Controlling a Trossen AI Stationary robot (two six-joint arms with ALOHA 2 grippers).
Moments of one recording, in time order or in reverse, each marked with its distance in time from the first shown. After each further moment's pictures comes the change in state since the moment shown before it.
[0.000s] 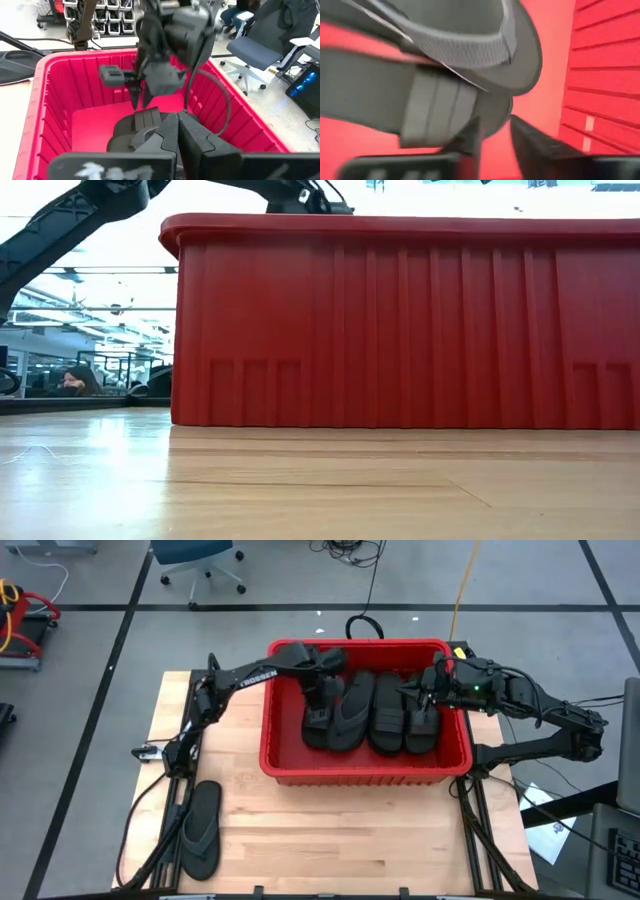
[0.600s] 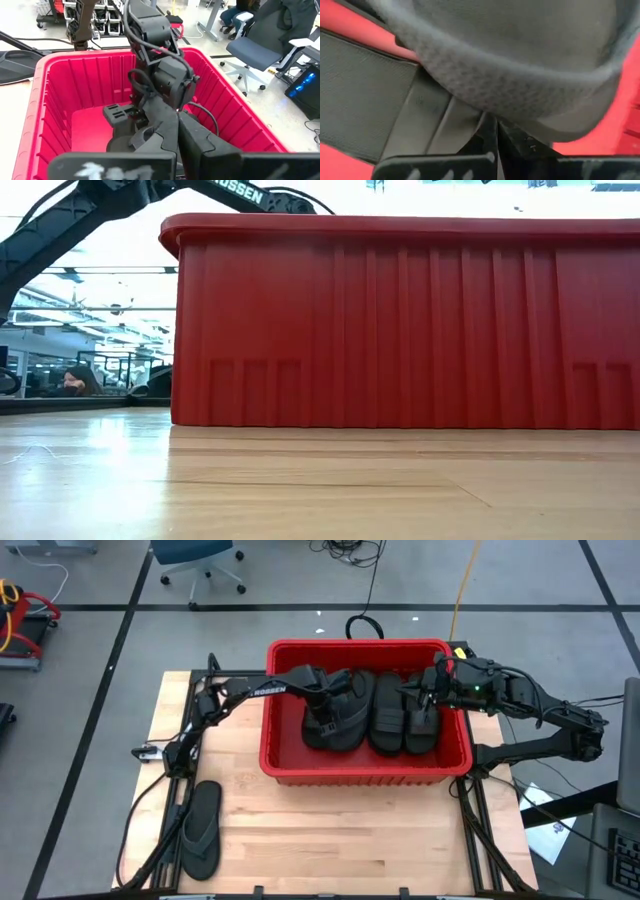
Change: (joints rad) left arm -0.044 0.002 -0.307 0.344 -0.110 -0.197; right arm 0.000 -0.002 0.000 0.000 0.004 -0.003
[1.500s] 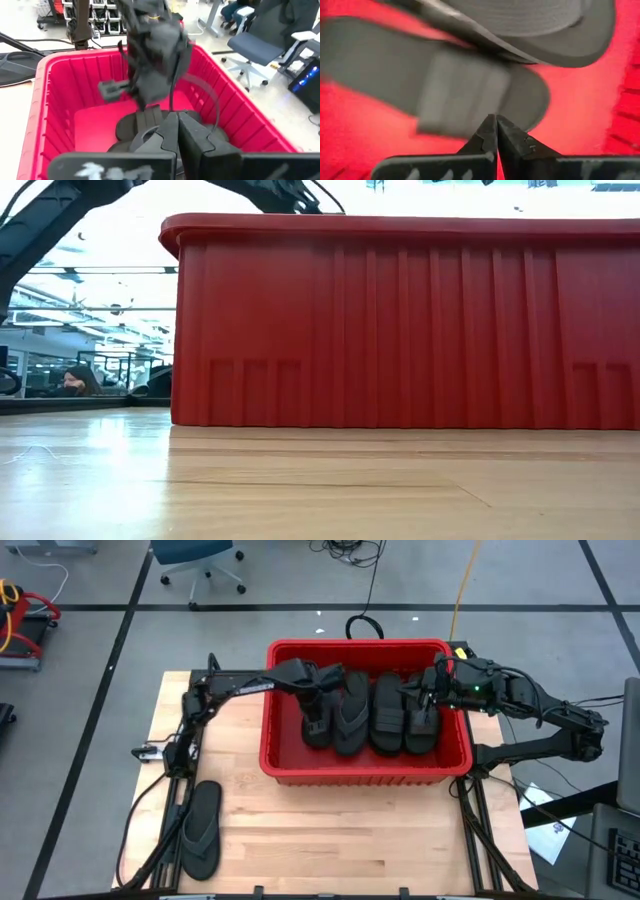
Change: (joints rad) left arm -0.004 -0.120 -0.011 -0.119 -0.081 0.102; right arm 0.000 -0.001 0.000 -0.014 -0.005 0.029
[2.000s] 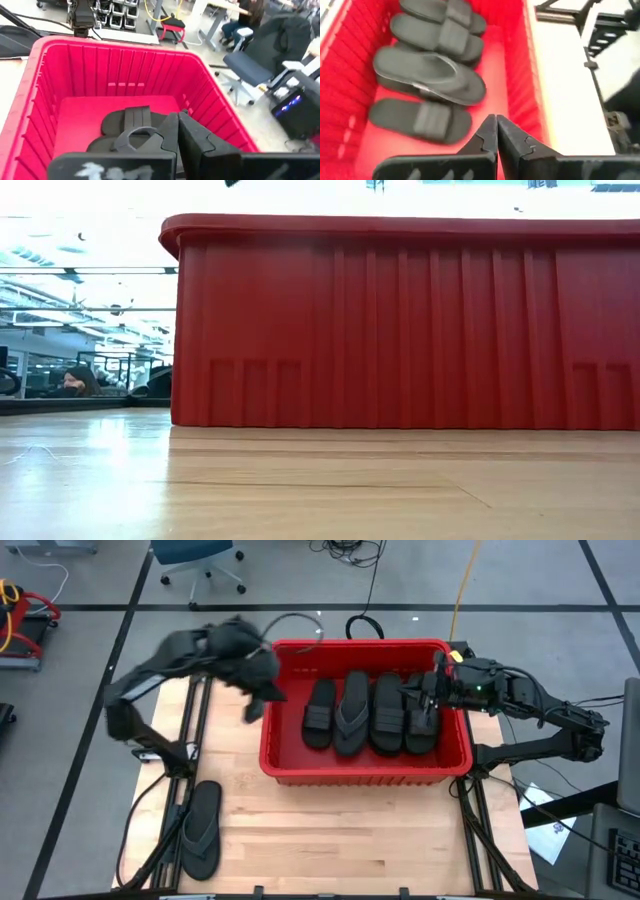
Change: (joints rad) left arm -0.001 -0.596 0.002 -0.062 0.227 0.003; right arm 0.000 -0.005 0.000 0.014 -0.002 -0.190
